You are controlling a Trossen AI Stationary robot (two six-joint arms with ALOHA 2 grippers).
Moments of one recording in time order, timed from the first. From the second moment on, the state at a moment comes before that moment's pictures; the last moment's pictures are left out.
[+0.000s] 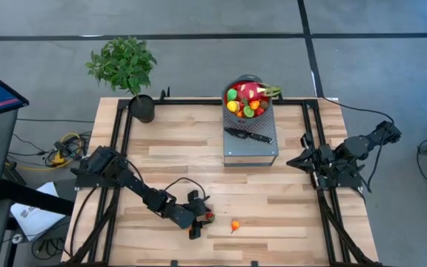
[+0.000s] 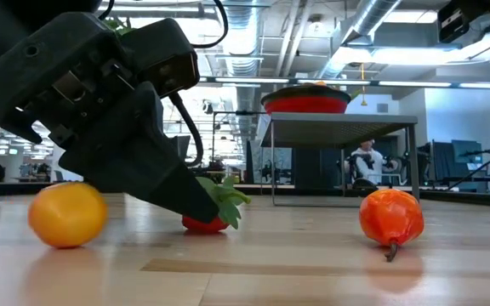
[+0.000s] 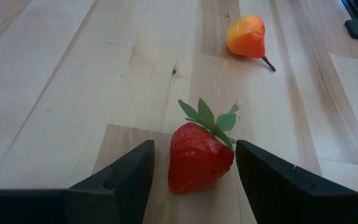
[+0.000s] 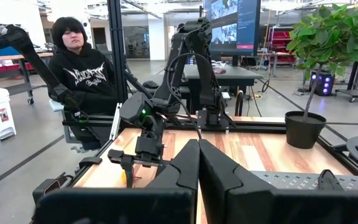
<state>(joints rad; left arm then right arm) -0.55 1.97 0.84 0.44 -0.41 -0.53 0.51 0.20 0.38 -0.15 0.39 0.00</state>
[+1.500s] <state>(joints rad) -0.55 1.97 0.82 0.49 -0.42 -0.57 0.51 0.20 0.38 -0.15 0.39 0.00</state>
